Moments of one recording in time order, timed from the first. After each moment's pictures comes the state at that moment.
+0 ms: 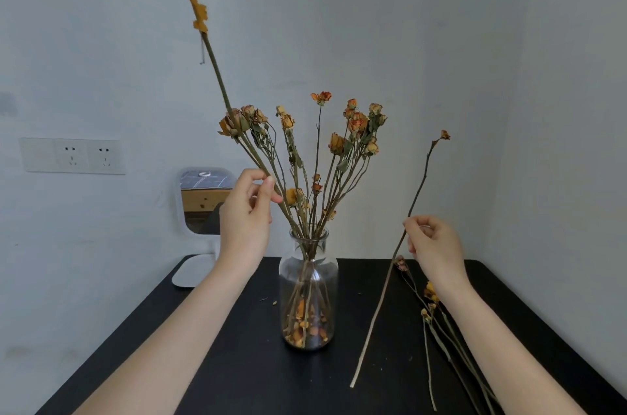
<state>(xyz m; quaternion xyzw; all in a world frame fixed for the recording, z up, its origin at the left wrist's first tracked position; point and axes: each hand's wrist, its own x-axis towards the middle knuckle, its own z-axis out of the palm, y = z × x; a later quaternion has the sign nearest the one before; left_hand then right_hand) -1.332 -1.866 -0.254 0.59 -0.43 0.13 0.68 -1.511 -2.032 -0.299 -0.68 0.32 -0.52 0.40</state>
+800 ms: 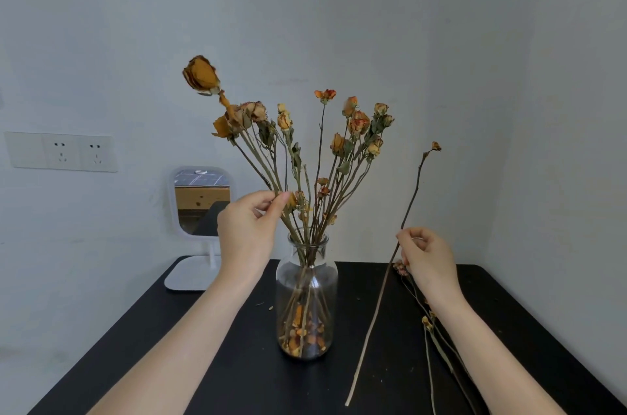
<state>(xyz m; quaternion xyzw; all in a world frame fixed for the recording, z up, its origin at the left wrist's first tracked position) -1.337 -1.874 -0.258 0.62 -0.39 0.18 0.65 -1.500 -2.036 -0.310 -0.69 0.33 -0.50 0.41</state>
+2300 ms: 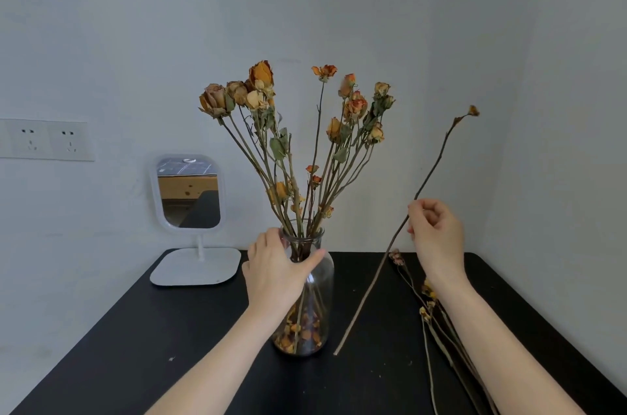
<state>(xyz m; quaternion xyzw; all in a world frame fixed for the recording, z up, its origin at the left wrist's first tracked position) -1.327 -1.926 -0.344 0.81 -0.38 0.10 0.45 -1.493 -2.047 -0.298 -0.63 0.31 -0.58 0.40</state>
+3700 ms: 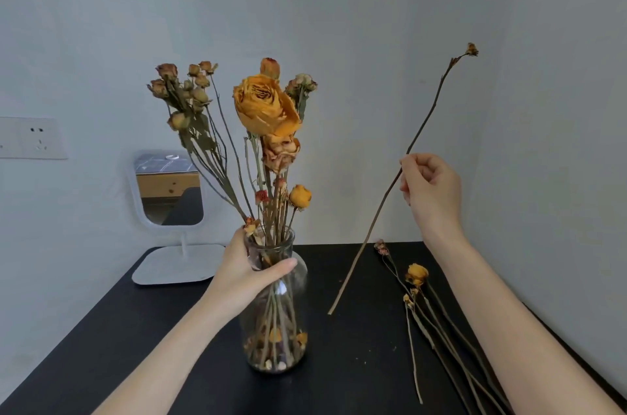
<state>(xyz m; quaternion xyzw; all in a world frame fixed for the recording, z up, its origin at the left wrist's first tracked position) -1.305 -1.894 -0.344 0.66 -0.48 -0.12 0.56 -1.502 -2.042 -0.250 -0.62 0.28 -0.61 0.40</state>
